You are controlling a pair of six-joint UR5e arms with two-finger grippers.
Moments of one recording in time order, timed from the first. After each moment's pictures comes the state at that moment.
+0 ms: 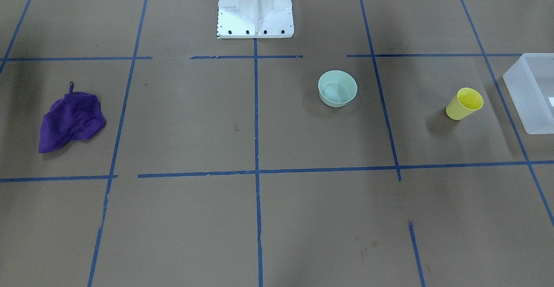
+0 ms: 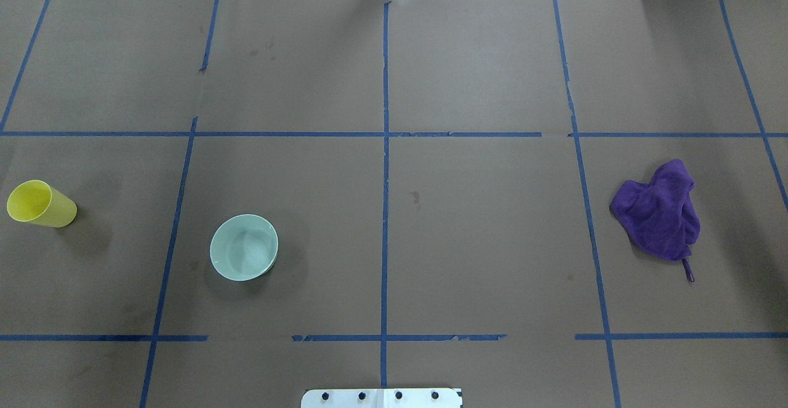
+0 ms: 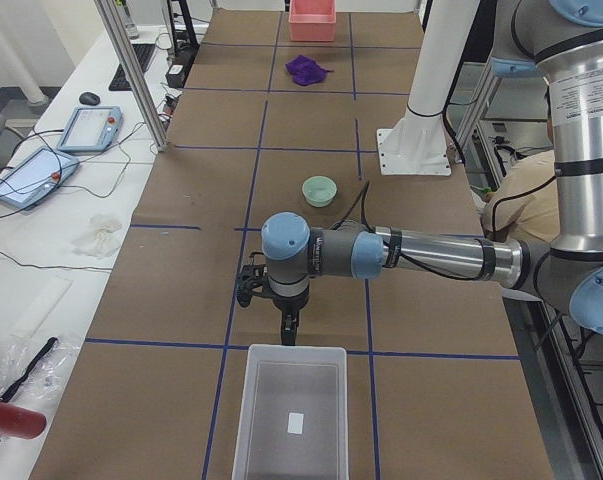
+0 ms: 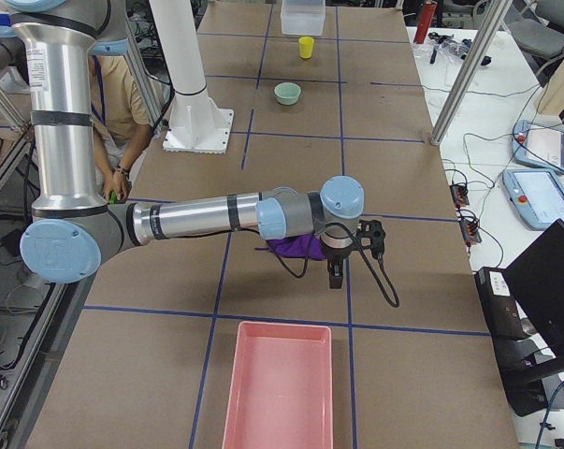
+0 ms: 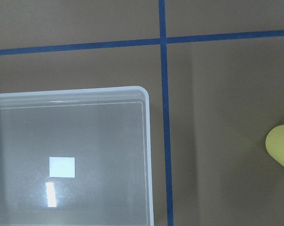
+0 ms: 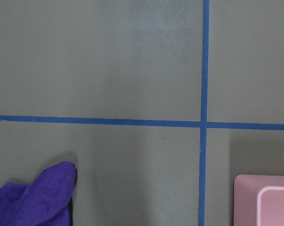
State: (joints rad) left arm -1.51 -1.39 -1.86 -1.51 -2.29 -0.03; right arm 1.49 -1.55 1.72 -1.54 2.38 0.18
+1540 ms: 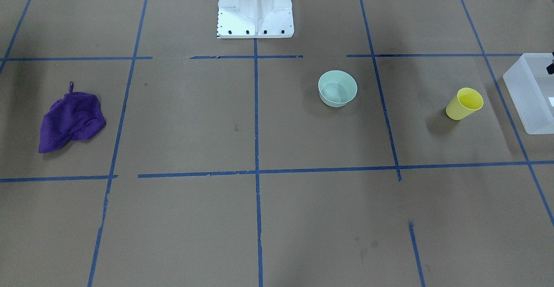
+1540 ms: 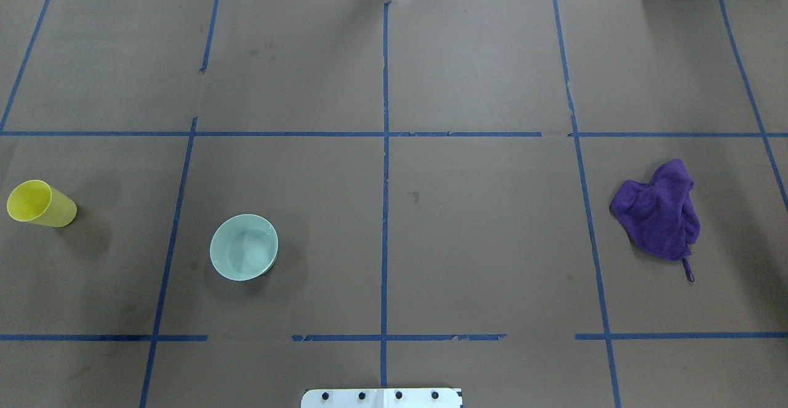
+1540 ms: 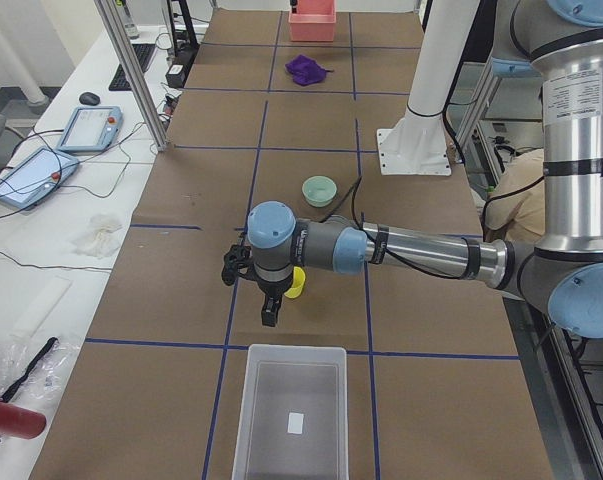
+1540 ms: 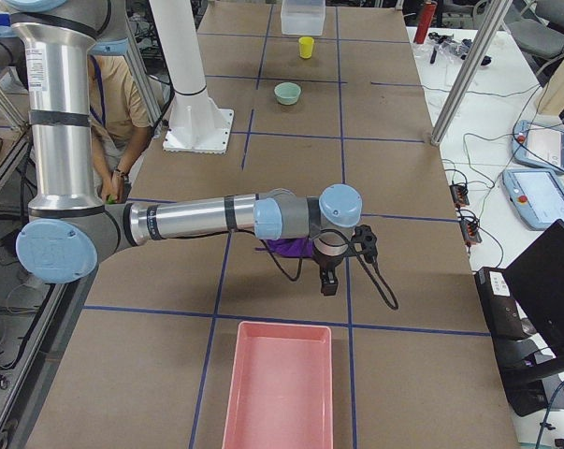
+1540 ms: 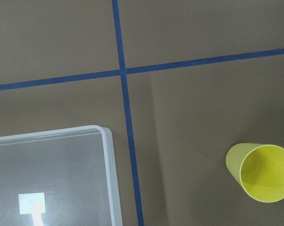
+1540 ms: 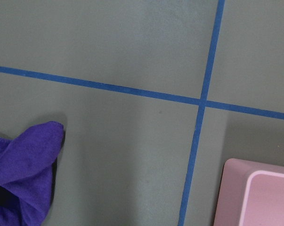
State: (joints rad) left arm -1.50 -1.44 -1.82 -1.63 -2.38 -0.01; right arm 1.49 -1.58 1.73 -1.64 2.37 -0.04
